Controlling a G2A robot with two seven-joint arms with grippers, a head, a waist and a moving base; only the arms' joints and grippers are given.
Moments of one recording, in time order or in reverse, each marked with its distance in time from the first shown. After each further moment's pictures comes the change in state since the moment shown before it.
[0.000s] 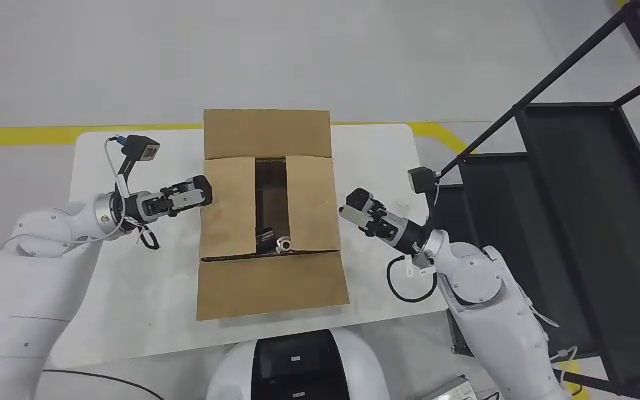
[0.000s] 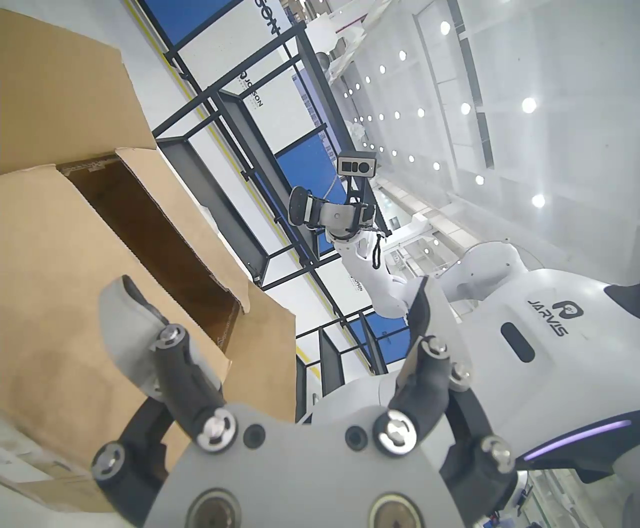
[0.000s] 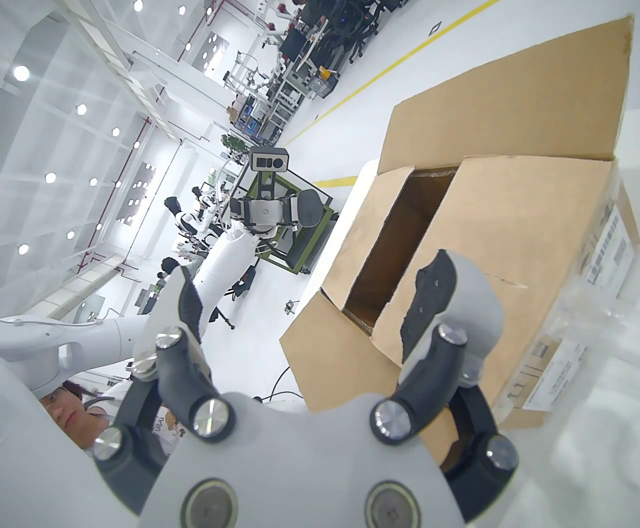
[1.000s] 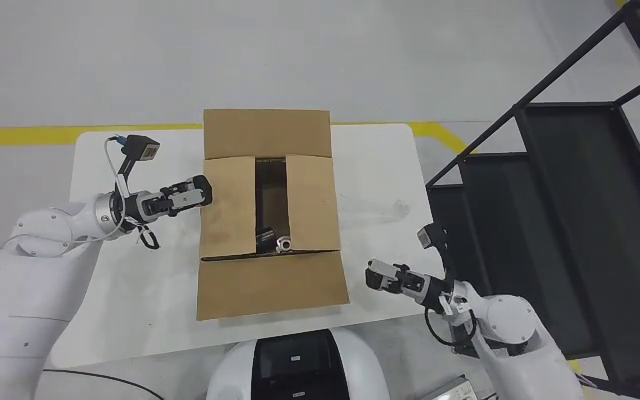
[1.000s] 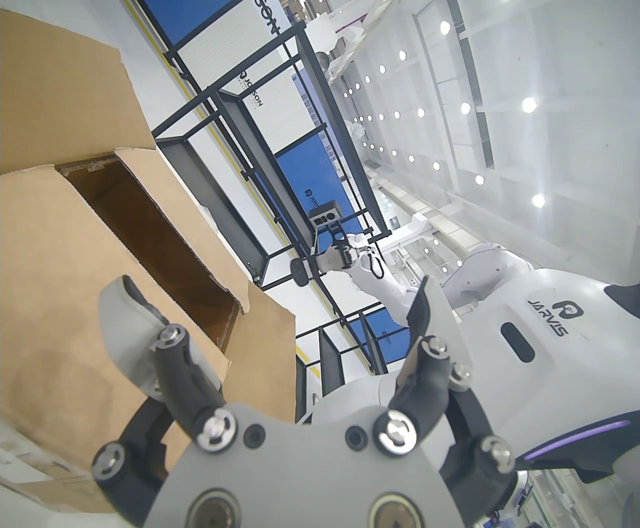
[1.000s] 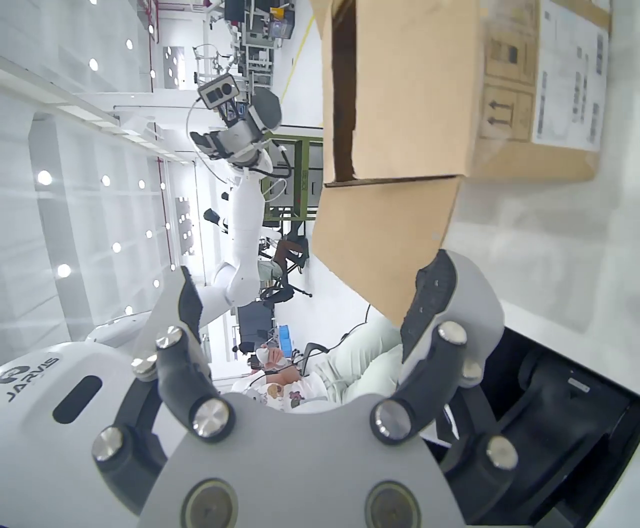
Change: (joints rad) left arm 0.000 0.000 0.000 0.000 0.000 0.000 0.000; right arm -0.329 0.034 0.141 0.002 0.317 0.165 0.288
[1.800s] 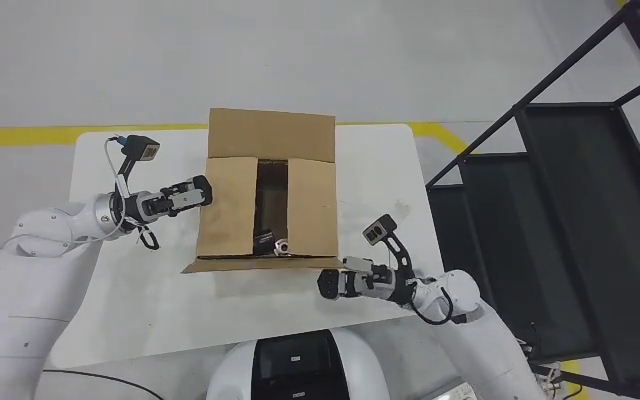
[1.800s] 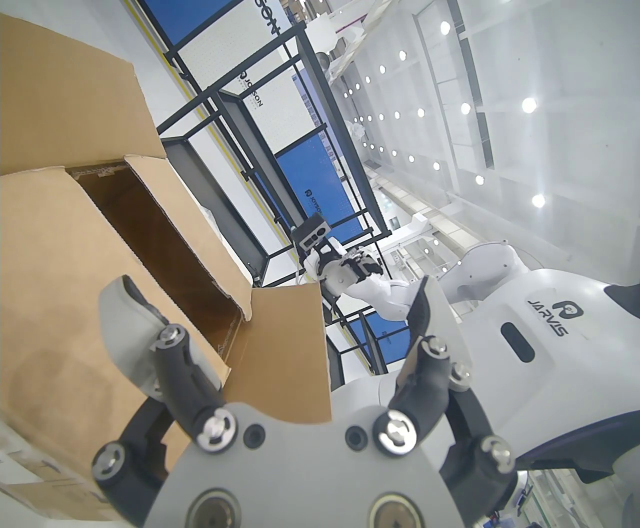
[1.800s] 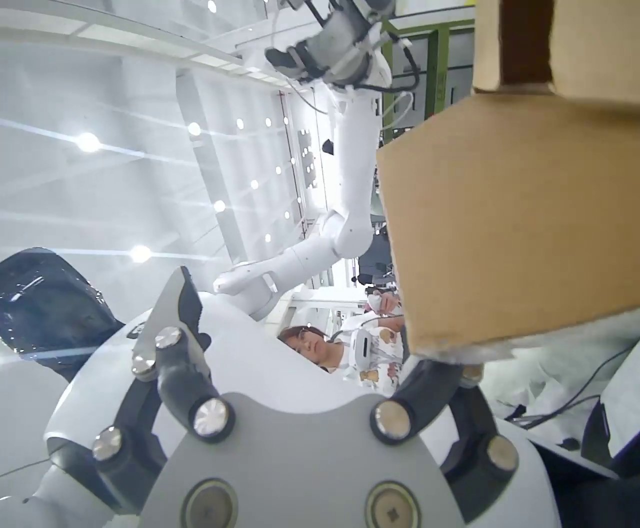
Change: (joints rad) left arm 0.000 0.000 0.000 0.000 0.000 0.000 0.000; right arm 0.292 -0.027 -0.270 0.196 0.430 0.000 0.190
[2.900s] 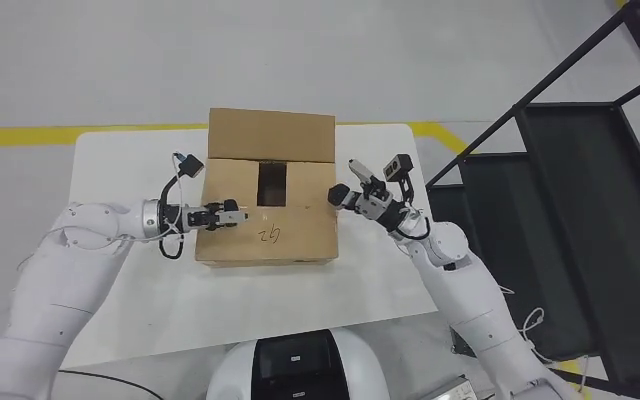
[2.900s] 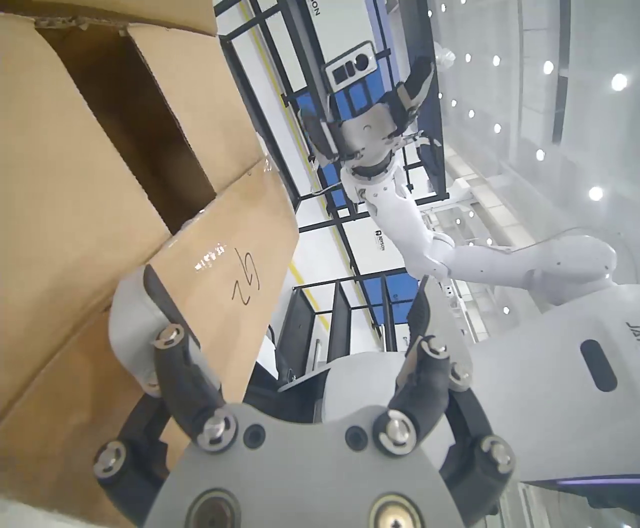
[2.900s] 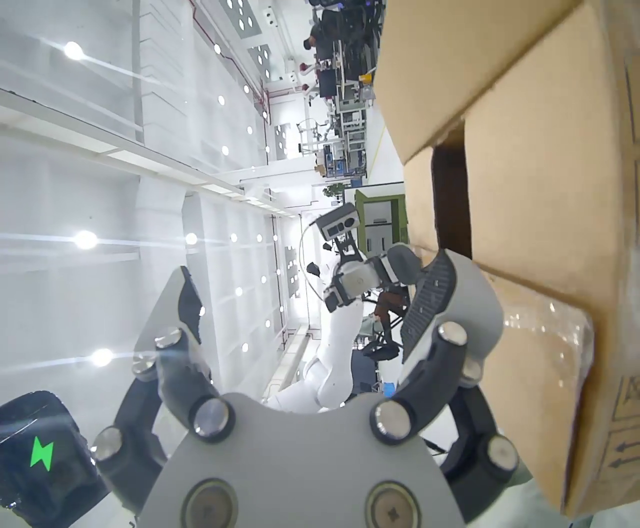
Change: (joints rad) left arm -0.078 -0.037 0.177 0.059 0.207 0.116 0.010; right arm 0.330 -0.039 -0.040 0.267 -0.053 0.012 -0.414
